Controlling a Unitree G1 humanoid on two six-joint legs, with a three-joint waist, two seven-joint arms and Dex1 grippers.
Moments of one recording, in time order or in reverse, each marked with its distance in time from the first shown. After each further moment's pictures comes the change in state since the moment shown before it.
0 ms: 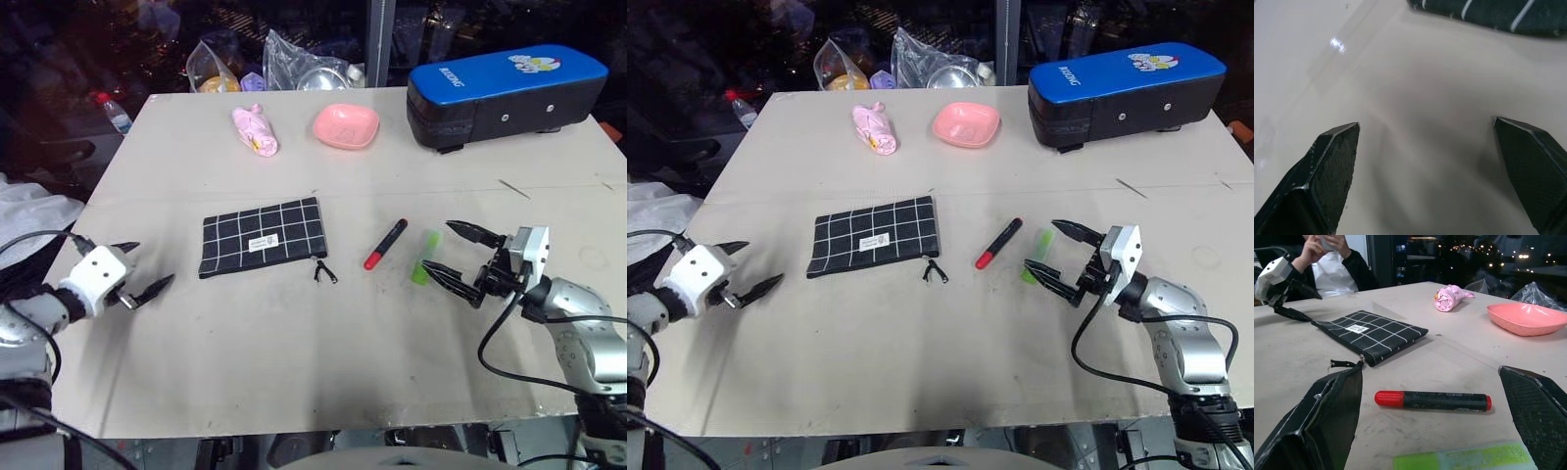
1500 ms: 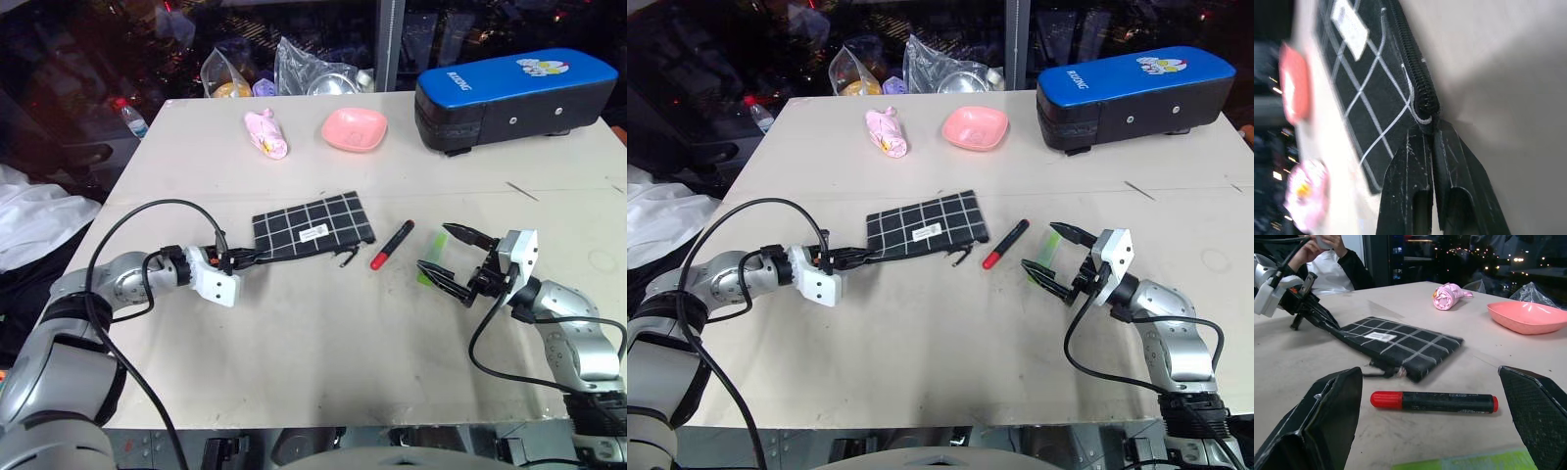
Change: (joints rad) left arm -0.441 -0.046 -0.607 0.160 0.840 -0.688 0.810; right arm -0.006 0.036 0.016 0.065 -0.051 -0.056 -0.023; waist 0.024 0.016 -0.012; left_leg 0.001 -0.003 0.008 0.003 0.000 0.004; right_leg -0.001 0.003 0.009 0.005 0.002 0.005
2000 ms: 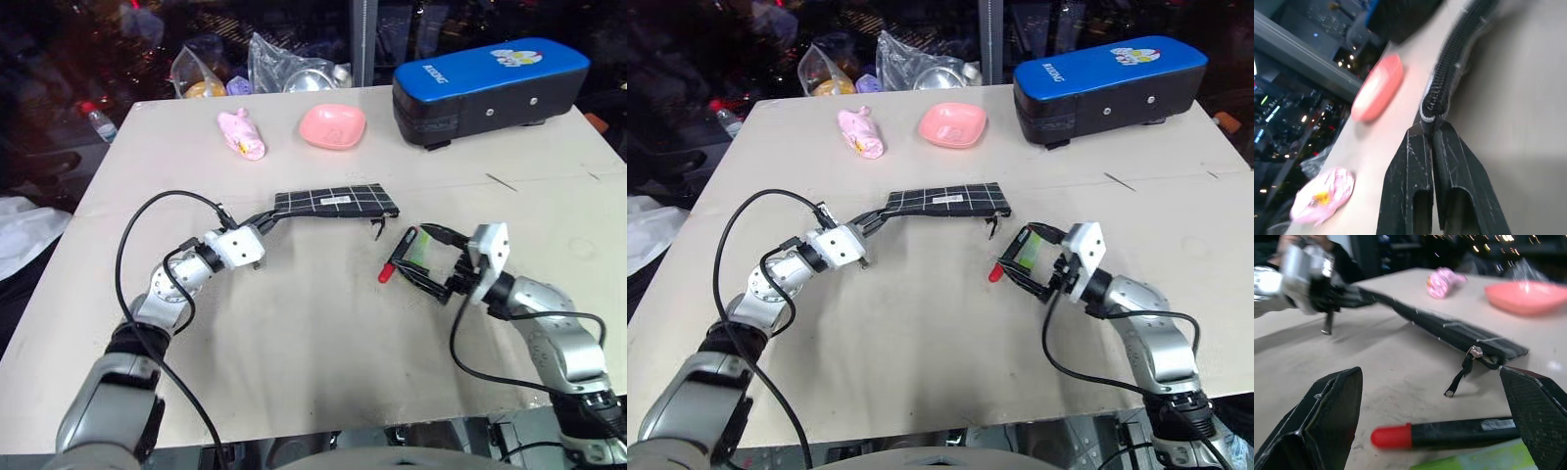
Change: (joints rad) left arm 0.292 -0.224 0.189 -0.559 -0.717 0.563 -0.310; right arm -0.054 0.060 0.130 -0.175 -0.021 0.290 -0.211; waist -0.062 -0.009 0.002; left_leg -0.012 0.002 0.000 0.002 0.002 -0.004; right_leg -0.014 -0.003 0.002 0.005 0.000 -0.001
